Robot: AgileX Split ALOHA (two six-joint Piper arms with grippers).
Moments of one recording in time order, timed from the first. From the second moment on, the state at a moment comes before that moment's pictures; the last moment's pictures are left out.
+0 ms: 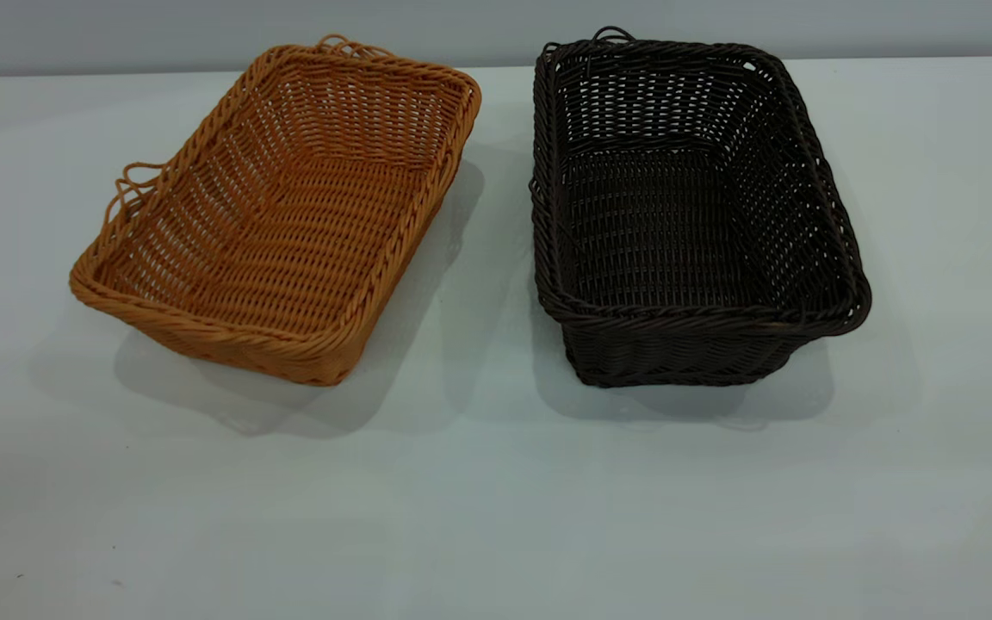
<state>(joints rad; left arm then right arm) 0.00 -0.02 -0.49 -0.02 1.11 -0.03 0.01 -0.02 -0.47 0.07 1.12 -0.05</state>
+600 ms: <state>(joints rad) 0.00 0.08 -0.50 -0.02 1.07 -0.02 0.01 0.09 -0.49 0.14 1.09 -0.12</state>
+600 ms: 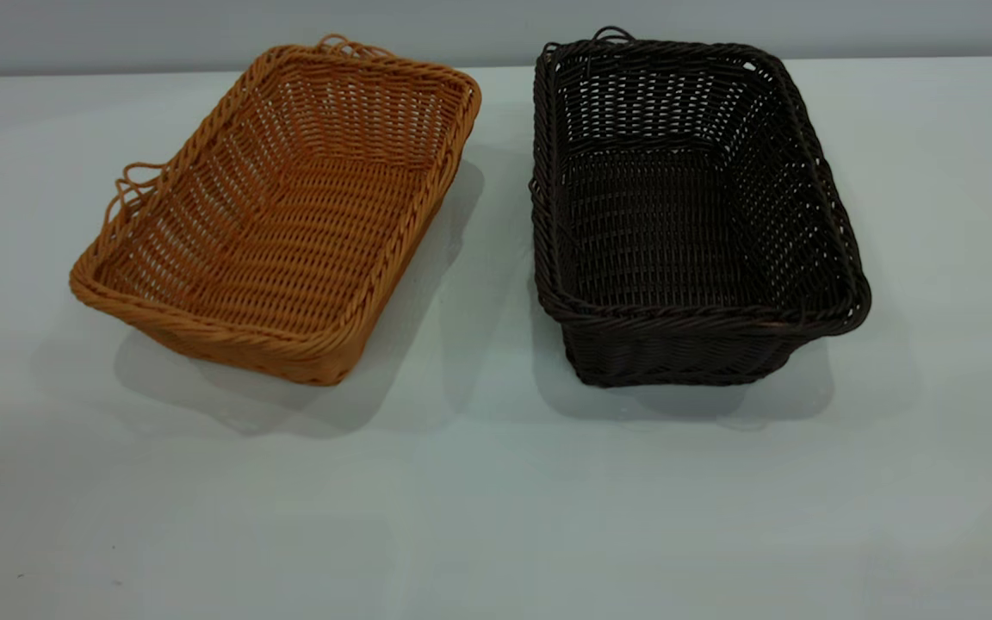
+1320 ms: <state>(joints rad) 0.00 0.97 -0.70 -0.33 0.47 0.37 0.02 1.03 -0.50 0.94 0.73 -0.84</state>
